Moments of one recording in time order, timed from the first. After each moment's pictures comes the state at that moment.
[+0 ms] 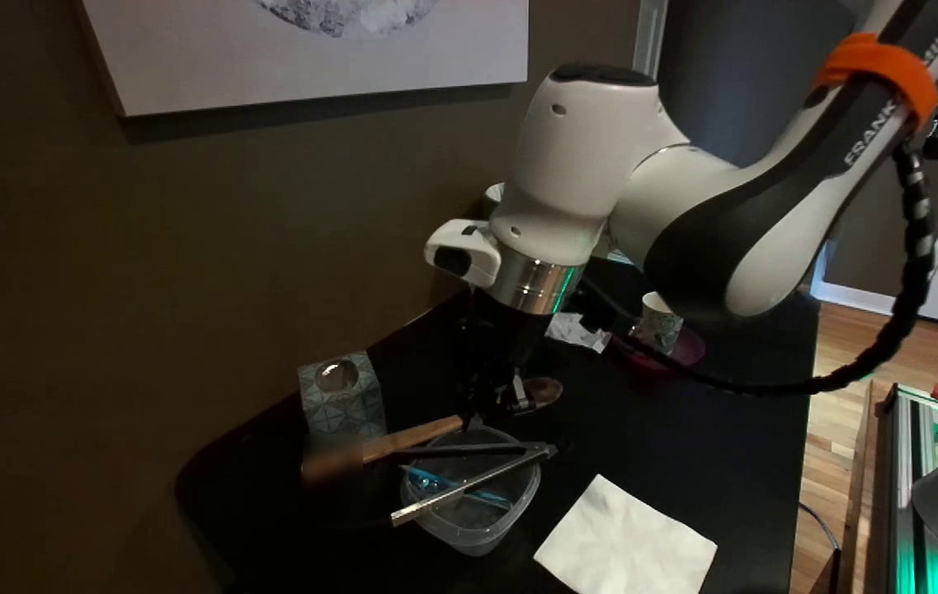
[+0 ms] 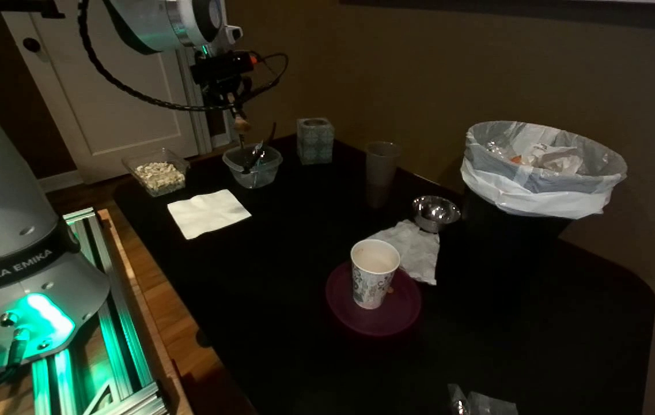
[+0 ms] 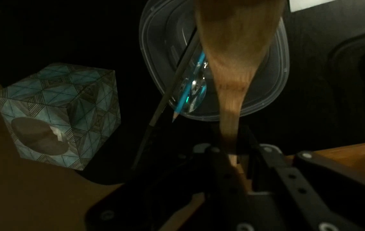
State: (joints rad) arm 0.04 0.17 0.53 -2.41 -0.48 2.86 -0.25
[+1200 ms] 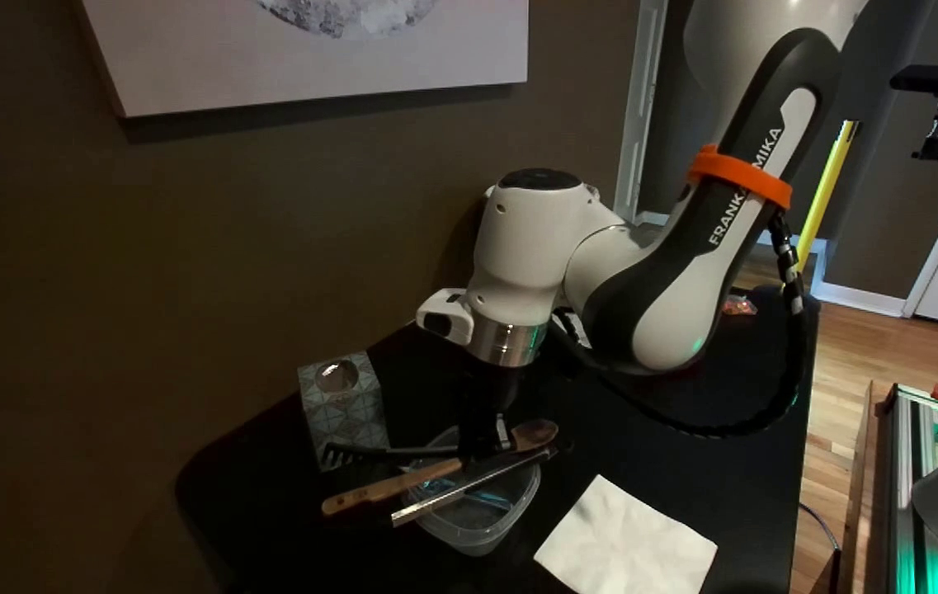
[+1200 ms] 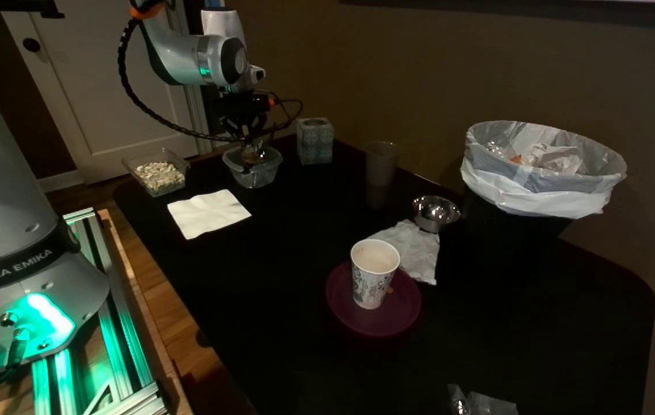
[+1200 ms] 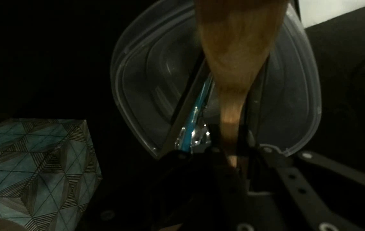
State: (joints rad) arm 0.16 0.41 0.36 -2.30 -0.40 2.90 -0.31
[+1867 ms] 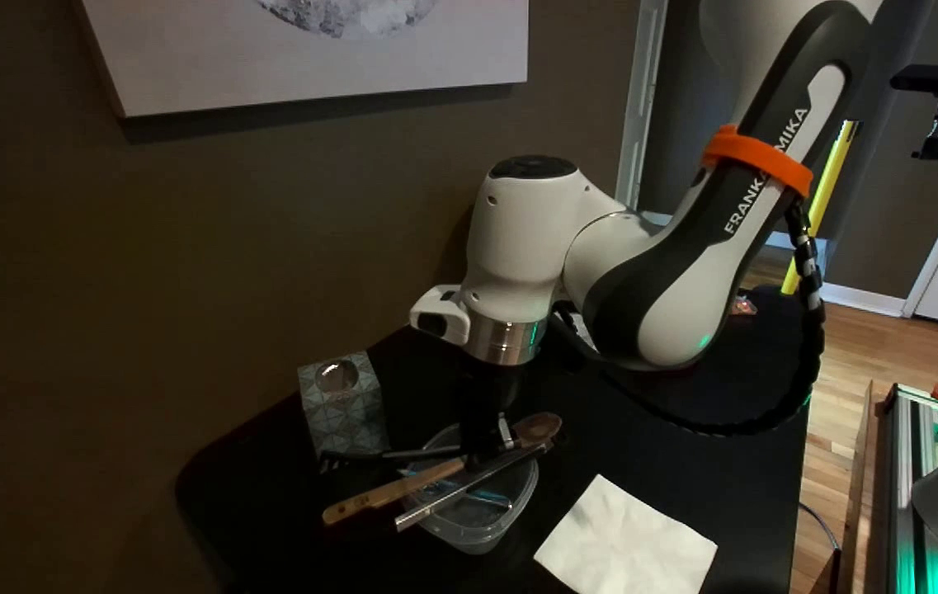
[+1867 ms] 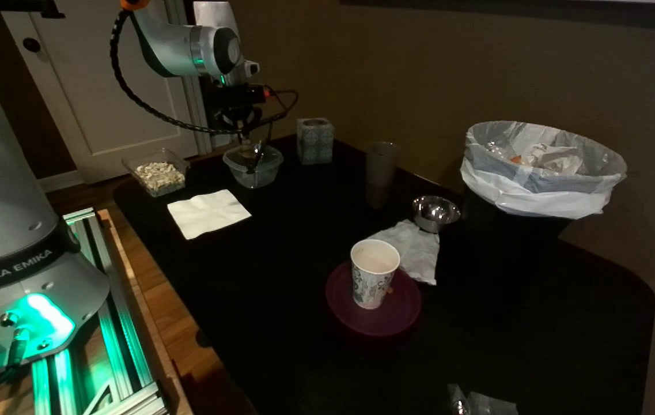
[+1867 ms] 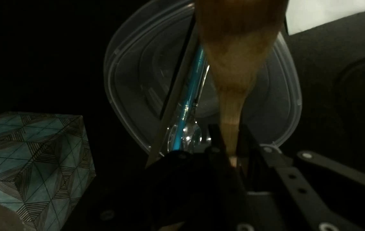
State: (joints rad) arm 0.22 0.37 0.33 -2.30 -0.38 2.83 -0.32
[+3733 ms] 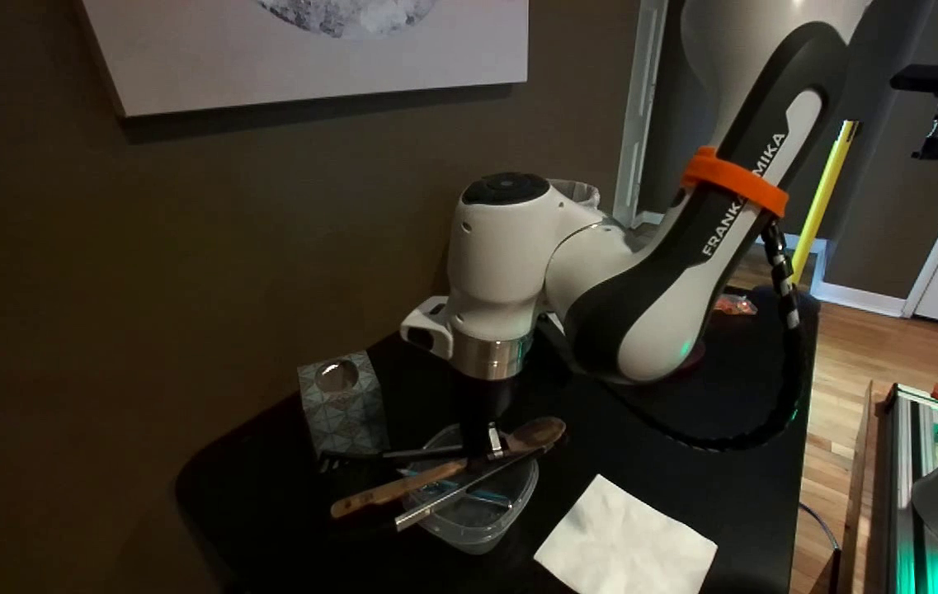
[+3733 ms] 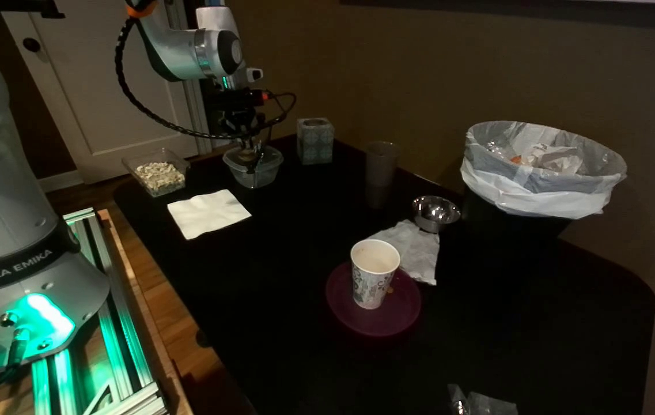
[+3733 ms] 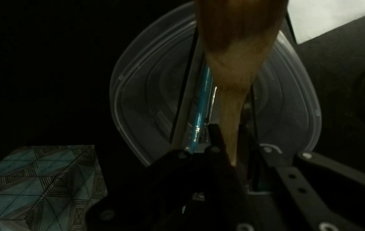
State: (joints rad) arm 0.36 0.41 0.20 -2.24 -0.41 2.75 -0.17
